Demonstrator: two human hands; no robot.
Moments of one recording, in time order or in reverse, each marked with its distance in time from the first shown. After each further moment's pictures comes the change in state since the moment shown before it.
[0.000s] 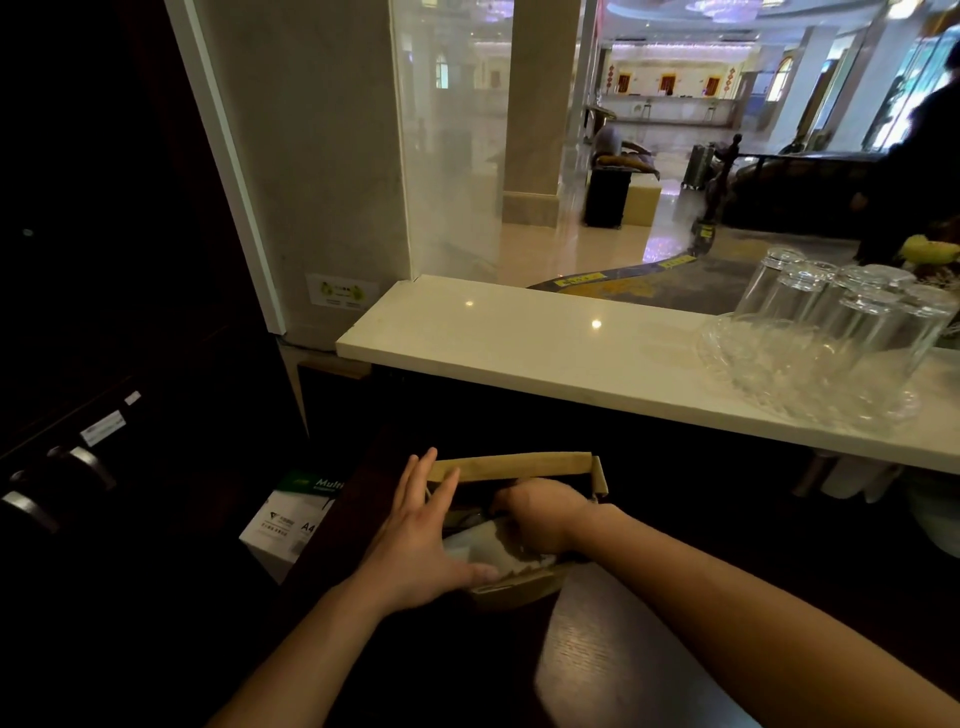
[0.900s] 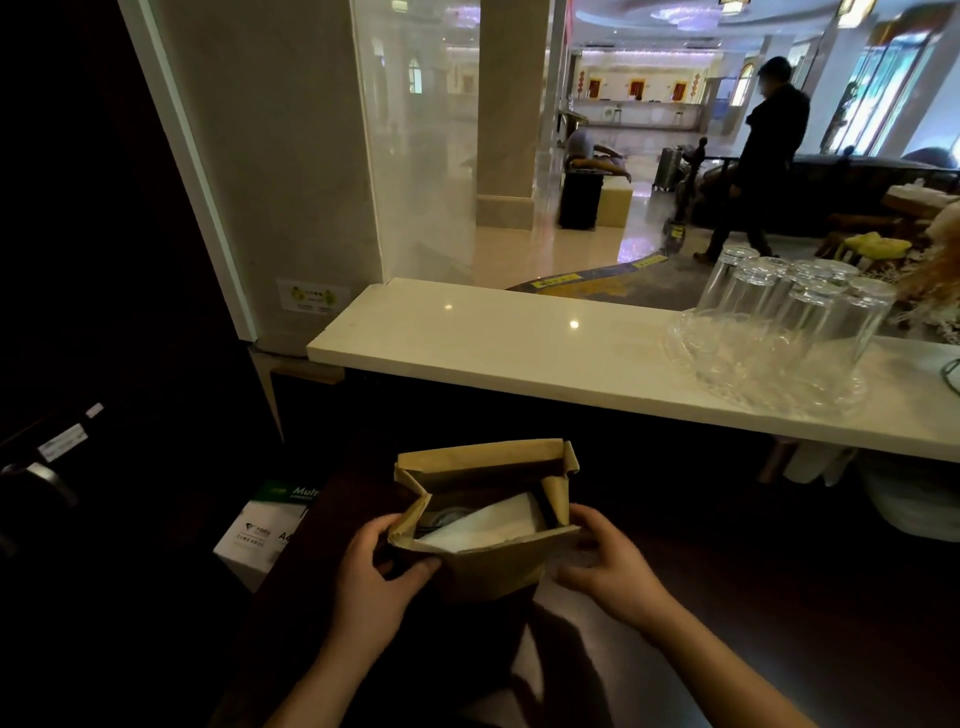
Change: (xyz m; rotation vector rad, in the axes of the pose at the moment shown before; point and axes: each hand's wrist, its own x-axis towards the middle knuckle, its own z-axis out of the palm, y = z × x) left_hand -0.029 -0.013 0.048 -0.649 0.463 -0.202; right_hand -0.122 0.033 0.039 1.002 0.361 0.346
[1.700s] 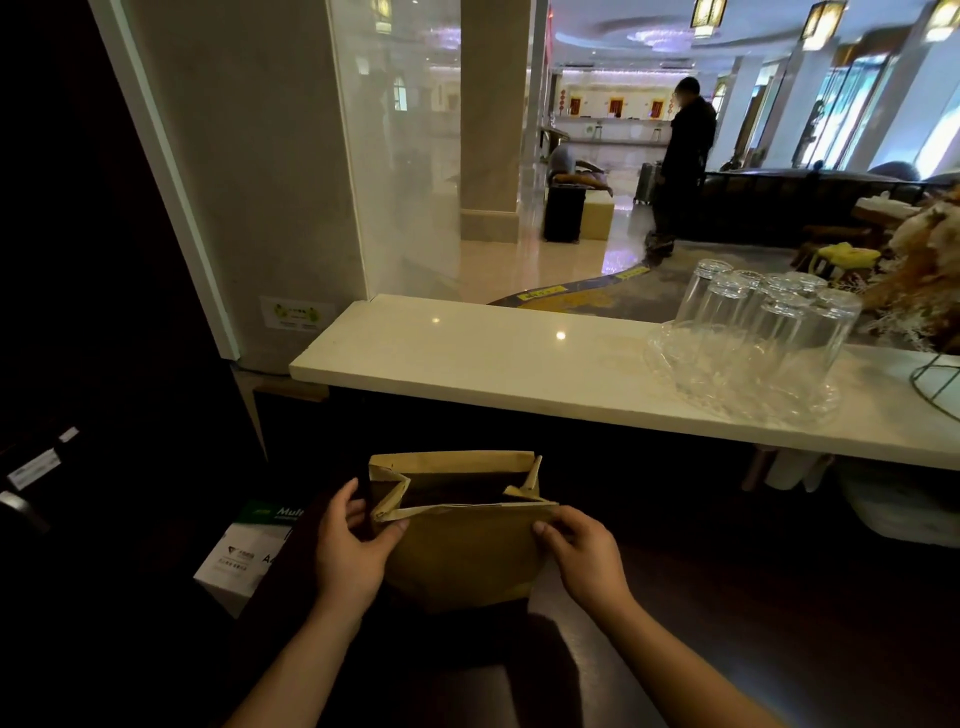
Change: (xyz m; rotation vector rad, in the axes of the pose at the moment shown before) left_hand 0.055 0.002 0.008 -0.065 0.139 -0.016; right_hand 0.034 0.003 0.018 -0.078 0.293 -0.123
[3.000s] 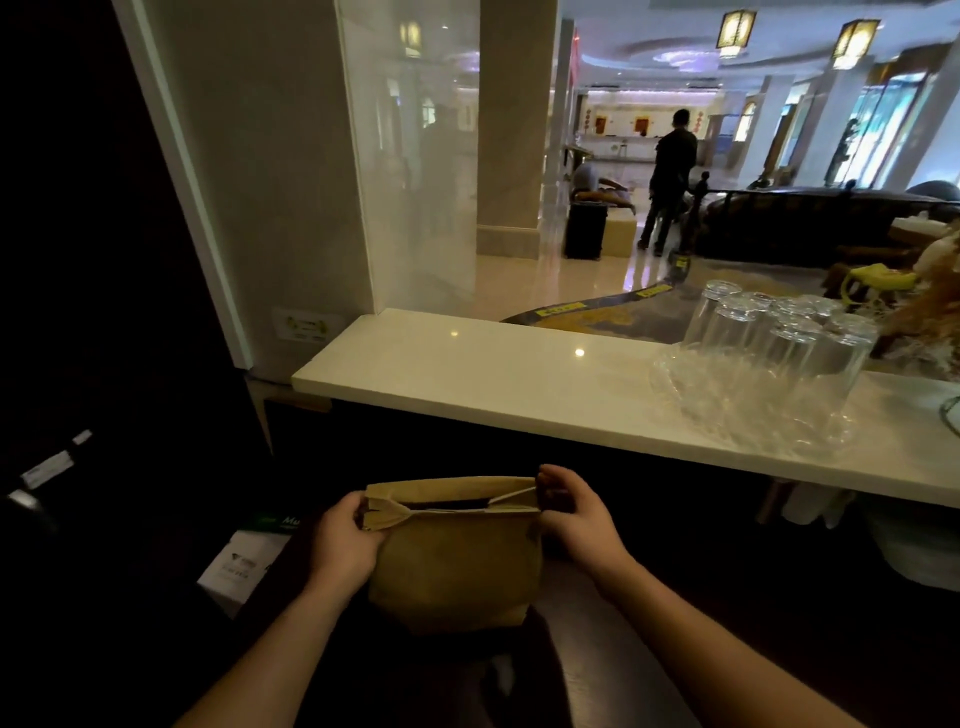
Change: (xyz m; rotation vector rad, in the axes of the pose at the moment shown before) left_hand 0.036 0.003 0.017 0.162 -0.078 0.032; right_hand 0.059 -0.011 -0.029 0.291 -0.139 0.079
